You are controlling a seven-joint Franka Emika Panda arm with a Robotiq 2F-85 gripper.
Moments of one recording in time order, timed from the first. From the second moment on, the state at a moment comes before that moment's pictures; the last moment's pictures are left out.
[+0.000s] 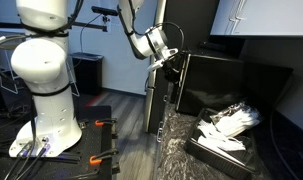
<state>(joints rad) 0.18 0.14 0.20 -2.28 -1.06 2.50 0.87</state>
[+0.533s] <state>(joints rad) 0.18 0.14 0.19 -2.27 -1.08 2.48 0.87</state>
